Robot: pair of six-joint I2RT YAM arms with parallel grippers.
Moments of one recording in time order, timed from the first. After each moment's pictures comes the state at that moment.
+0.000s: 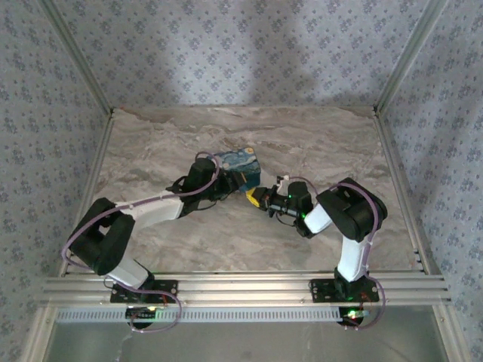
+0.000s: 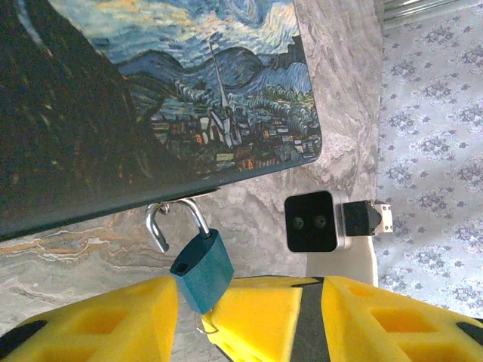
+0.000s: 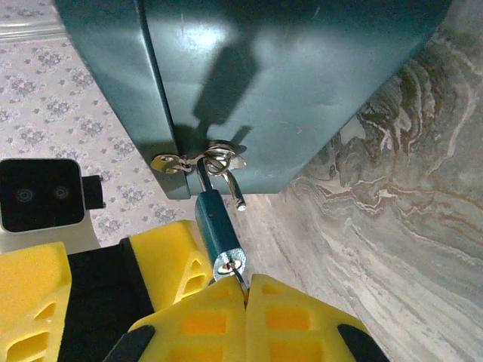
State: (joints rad) left arm -0.66 1.54 0.77 0.20 0.28 -1.12; right arm 0.55 1.86 0.44 1.20 -0.53 1.53
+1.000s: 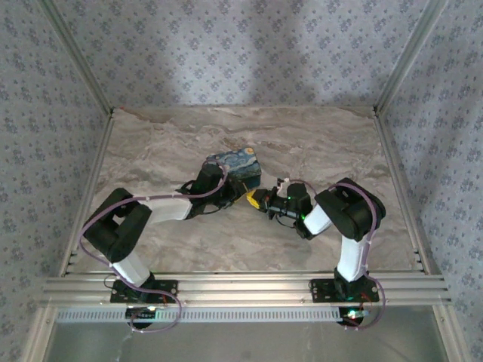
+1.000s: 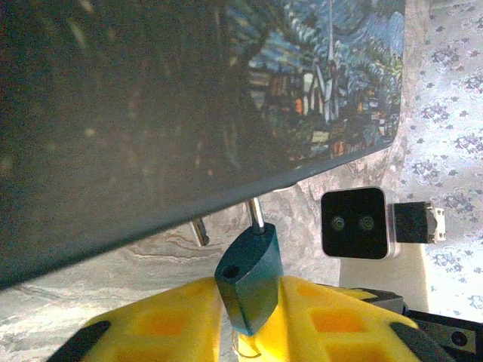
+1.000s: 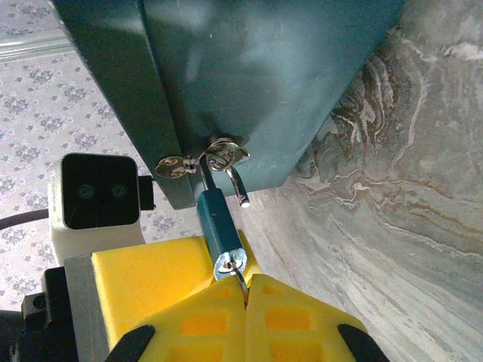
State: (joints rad) left arm -0.69 1.66 0.76 0.27 0.29 -1.20; right arm 0.56 1.87 0.43 1.20 -0.51 1.56
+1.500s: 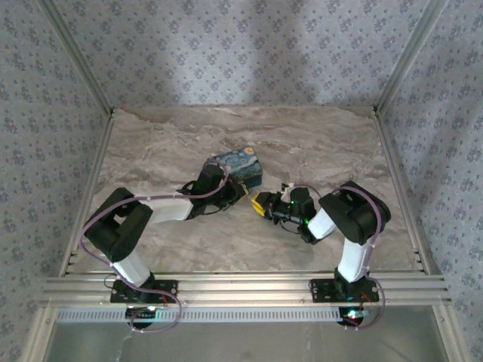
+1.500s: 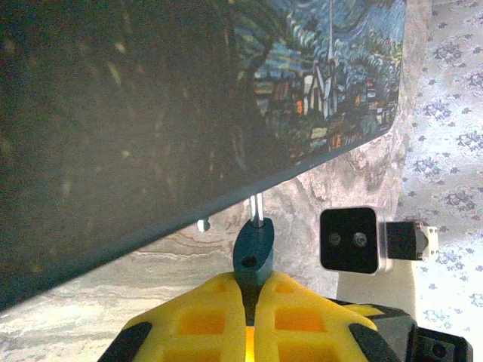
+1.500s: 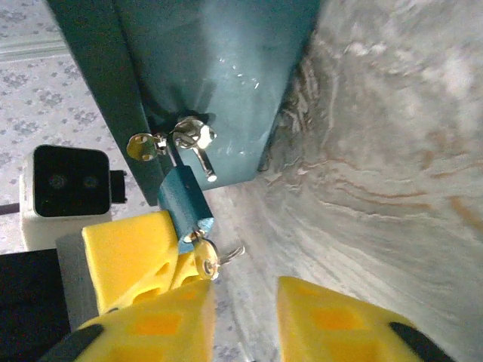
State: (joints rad) left arm -0.70 1.67 0.76 0.27 0.29 -1.20; right arm 0.55 1.81 0.35 1.15 -0.48 1.49
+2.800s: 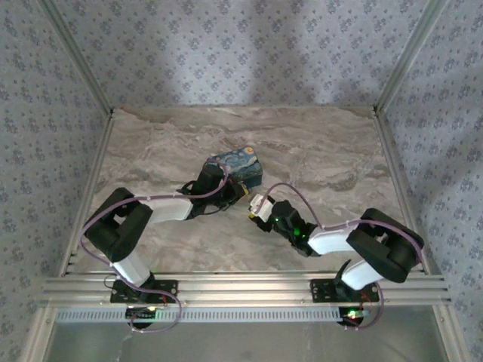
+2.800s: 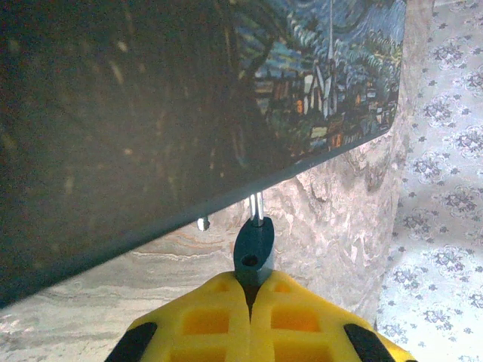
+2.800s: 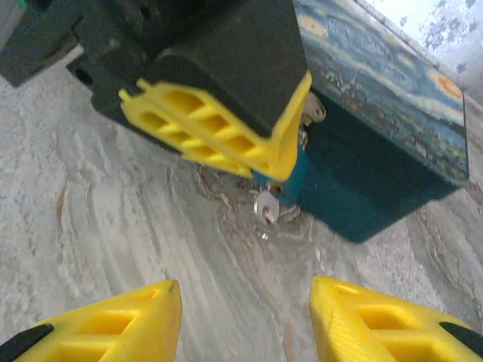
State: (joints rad) left arm -0.70 1.67 0.76 0.27 0.29 -1.20; right arm 0.88 1.49 0.35 0.70 0.20 -0.32
